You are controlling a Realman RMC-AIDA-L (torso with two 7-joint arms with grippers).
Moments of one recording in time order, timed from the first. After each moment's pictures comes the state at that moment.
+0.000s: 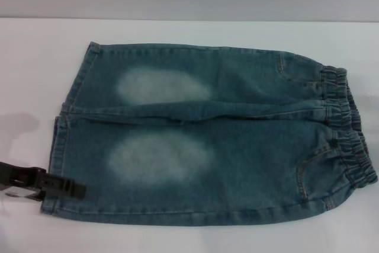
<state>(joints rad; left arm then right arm) -0.56 -1.81 0.89 0.50 2.26 1.65 -2.34 0.46 2.08 -0.69 -0.04 -0.54 -1.11 0.25</state>
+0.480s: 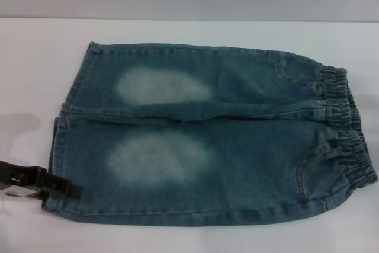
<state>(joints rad) -0.56 -1.81 0.88 0.50 2.28 1.65 -2.35 0.46 2.08 -0.68 -0.04 -0.54 -1.10 0.25</state>
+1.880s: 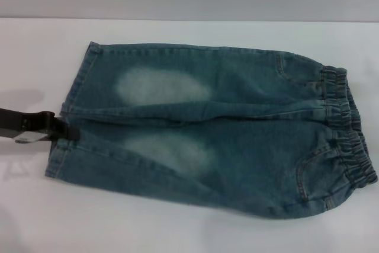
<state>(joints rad) -0.61 -1.85 0.73 0.57 2.30 1.53 -2.38 0.45 2.01 -0.67 -0.22 -0.99 -1.06 0.86</state>
